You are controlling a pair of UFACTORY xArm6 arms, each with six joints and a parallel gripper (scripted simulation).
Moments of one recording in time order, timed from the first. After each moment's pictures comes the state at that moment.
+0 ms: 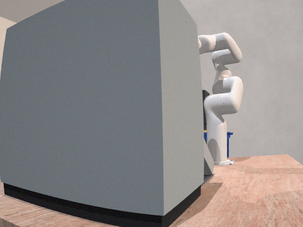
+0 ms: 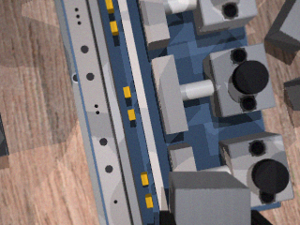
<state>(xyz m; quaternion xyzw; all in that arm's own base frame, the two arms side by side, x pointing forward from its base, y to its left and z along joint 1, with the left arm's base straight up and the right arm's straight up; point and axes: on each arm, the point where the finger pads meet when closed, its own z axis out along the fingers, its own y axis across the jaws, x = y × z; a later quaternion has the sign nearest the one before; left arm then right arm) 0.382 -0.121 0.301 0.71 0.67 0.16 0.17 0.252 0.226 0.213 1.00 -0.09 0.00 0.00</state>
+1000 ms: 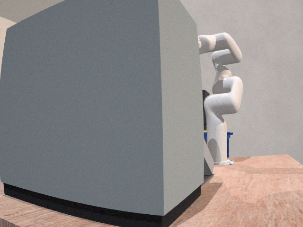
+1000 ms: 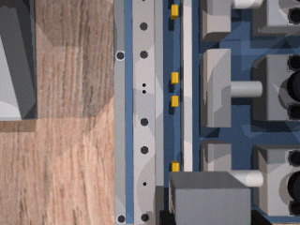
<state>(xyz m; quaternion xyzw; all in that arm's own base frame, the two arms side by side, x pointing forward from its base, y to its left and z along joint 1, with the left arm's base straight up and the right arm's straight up) 0.382 -0.121 0.301 0.71 0.67 0.16 0.17 0.247 0.254 0.210 1.00 0.00 0.00 0.00</state>
